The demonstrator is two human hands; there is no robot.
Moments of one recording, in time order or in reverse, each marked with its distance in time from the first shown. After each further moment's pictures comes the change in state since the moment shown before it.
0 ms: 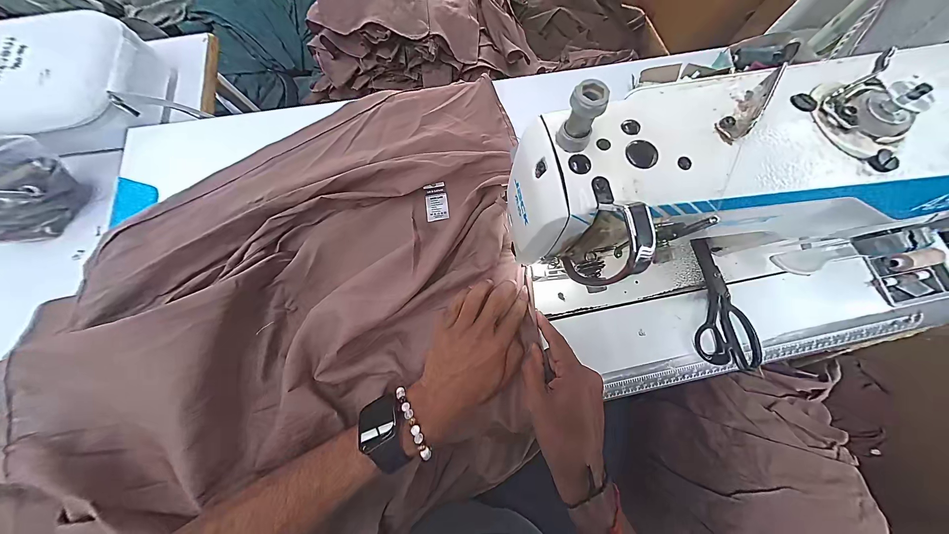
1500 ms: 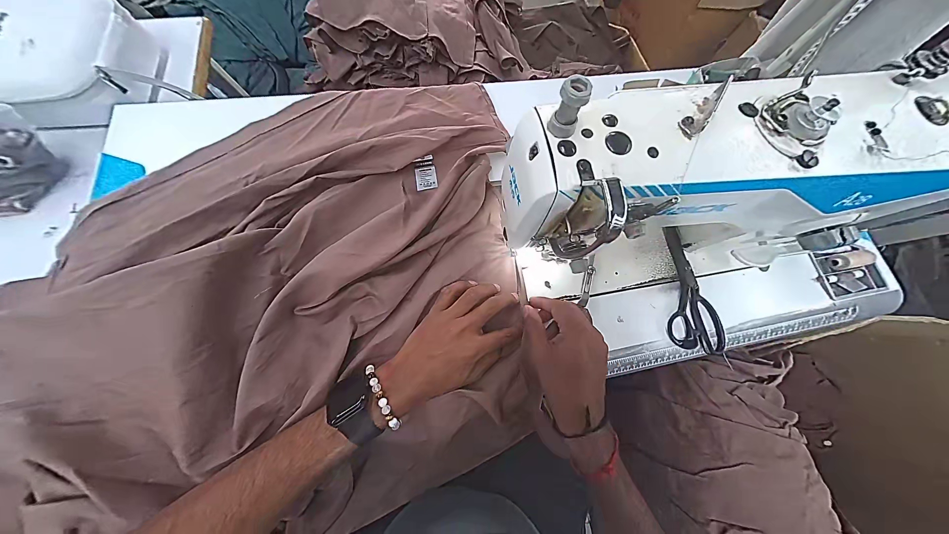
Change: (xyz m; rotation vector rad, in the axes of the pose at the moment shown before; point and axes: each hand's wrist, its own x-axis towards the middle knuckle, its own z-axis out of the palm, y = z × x) left_hand -0.014 -0.020 -0.008 -0.257 -0.019 0.303; right_hand 0.030 0.013 -0.016 -0.151 0.005 -0.044
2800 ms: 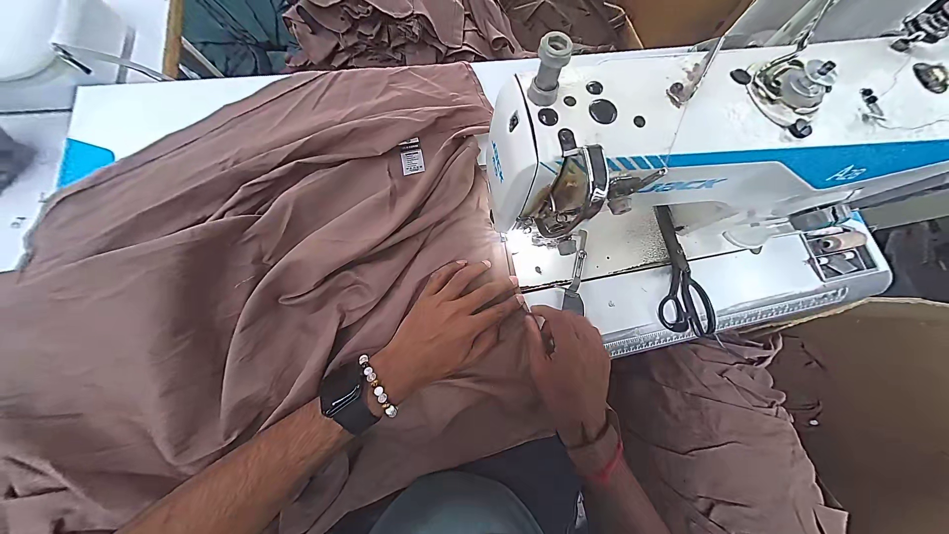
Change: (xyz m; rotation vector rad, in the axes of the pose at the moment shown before) left_hand 0.007 0.006 0.003 0.056 -0.006 -0.066; right_hand -0.030 0.029 -0.001 -0.121 0.127 -0.221
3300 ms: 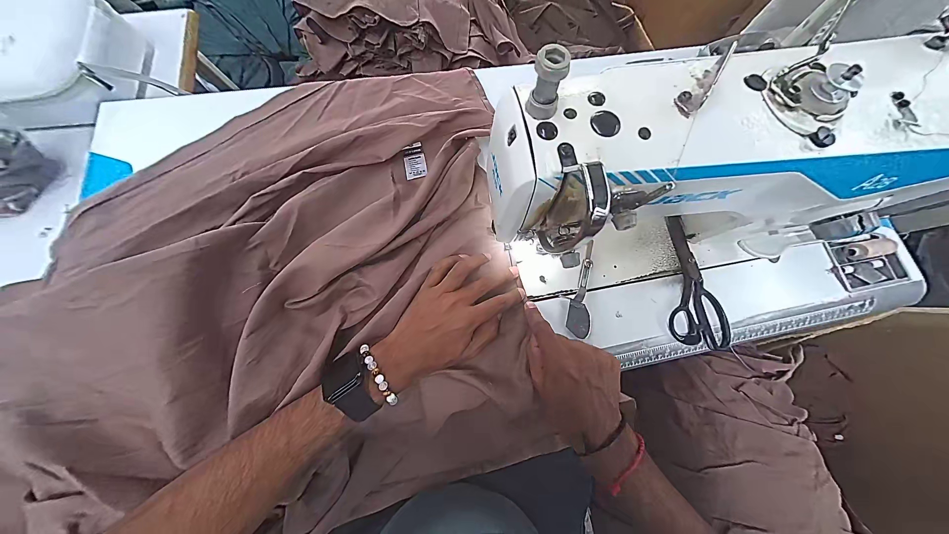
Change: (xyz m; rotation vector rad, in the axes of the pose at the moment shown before) left_hand 0.013 -0.019 0.000 0.003 -0.011 0.002; right_hand 0.009 0.006 -0.002 -0.213 -0.109 -0.237
